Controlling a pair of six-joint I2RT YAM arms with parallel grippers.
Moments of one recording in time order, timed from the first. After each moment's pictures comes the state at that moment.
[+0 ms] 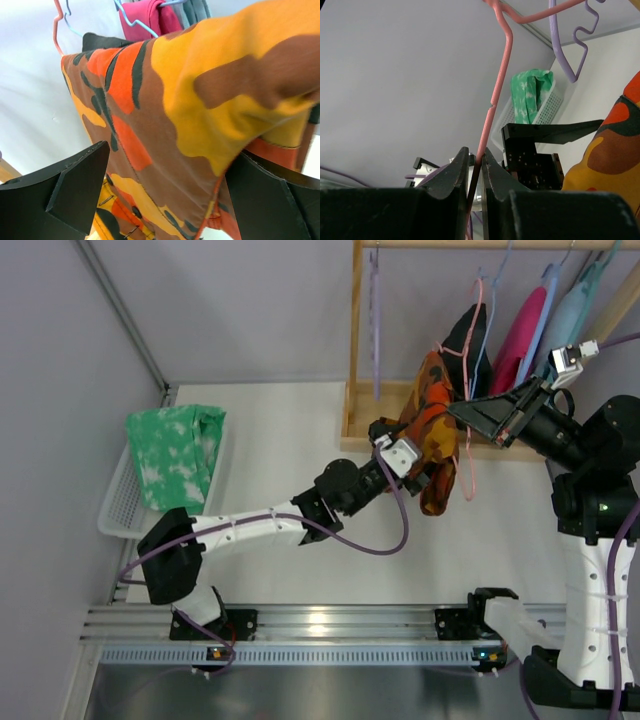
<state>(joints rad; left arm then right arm) -1.12 1.60 1.16 0.69 -0.18 0.28 -0.03 0.92 1.46 -0.41 -0.87 1.04</state>
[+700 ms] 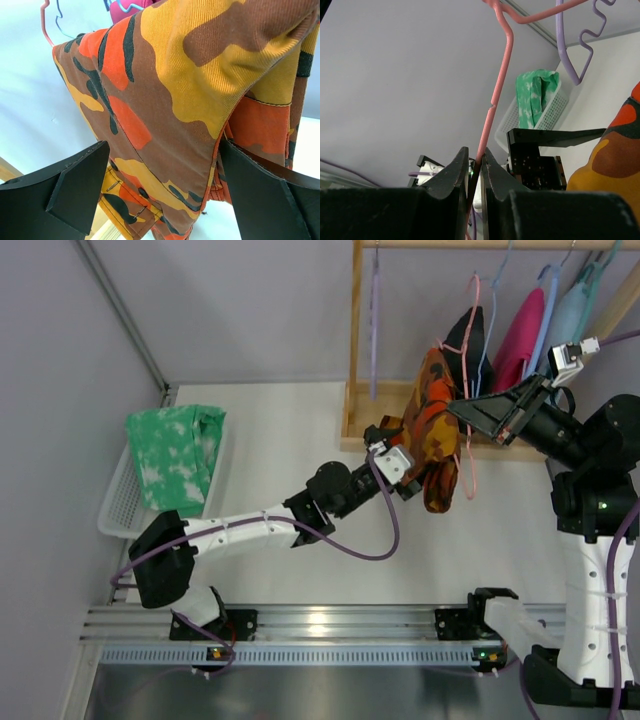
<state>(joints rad) -1.10 1.56 1.10 0.69 -0.12 0.32 -0.03 0.92 1.45 -0.37 -0.89 1.07</state>
